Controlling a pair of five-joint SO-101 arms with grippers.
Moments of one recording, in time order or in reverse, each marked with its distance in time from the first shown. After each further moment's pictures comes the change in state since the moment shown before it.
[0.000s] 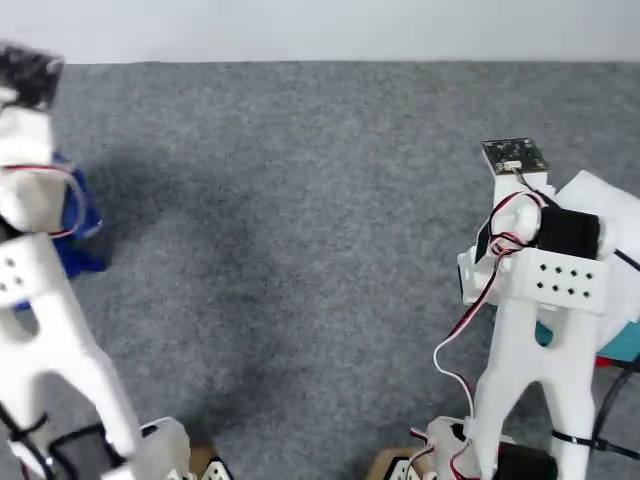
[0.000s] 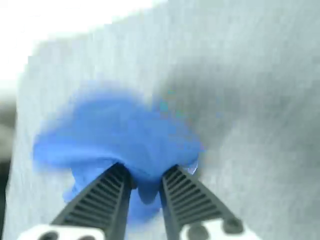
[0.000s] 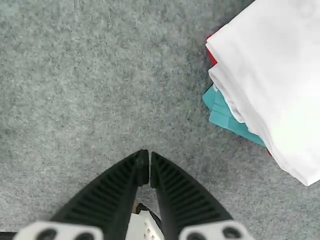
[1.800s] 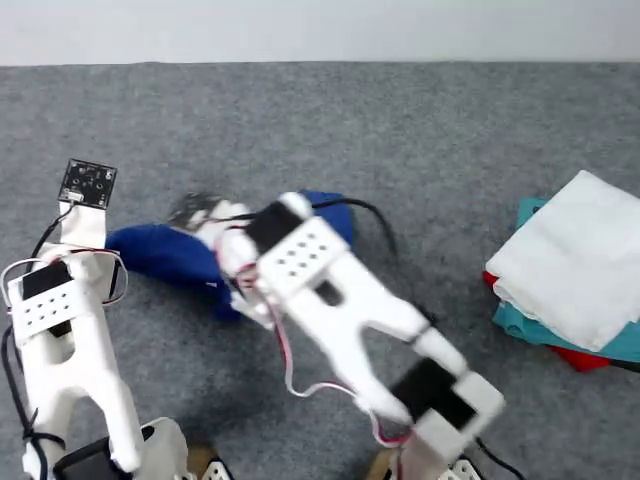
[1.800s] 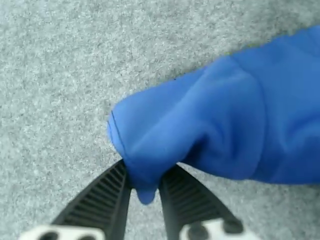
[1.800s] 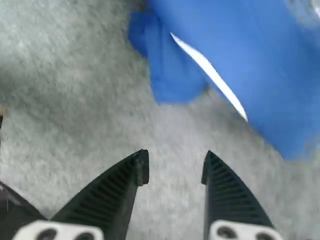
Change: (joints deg) left arm -6.9 -3.9 54.2 -32.5 -2.2; right arm -57.1 36.0 -23.7 -6.7 -1.1
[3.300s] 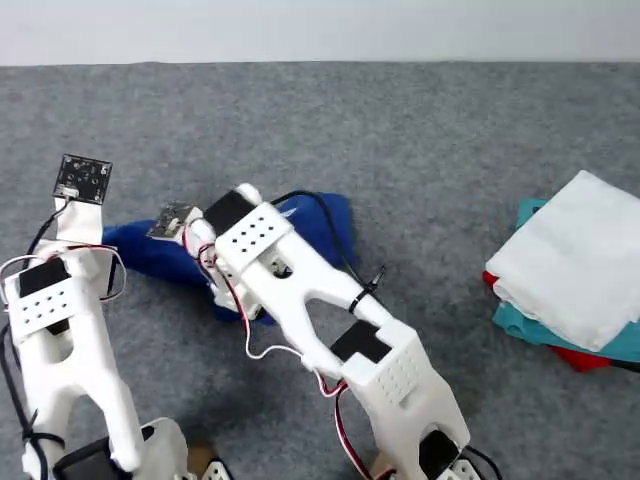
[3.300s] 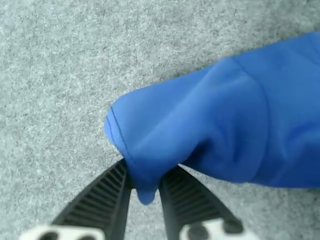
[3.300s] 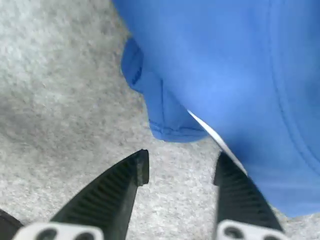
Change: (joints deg) left arm -1.1 0.0 -1.8 1.1 1.3; right arm 0.0 24.3 -21.6 4.6 4.3
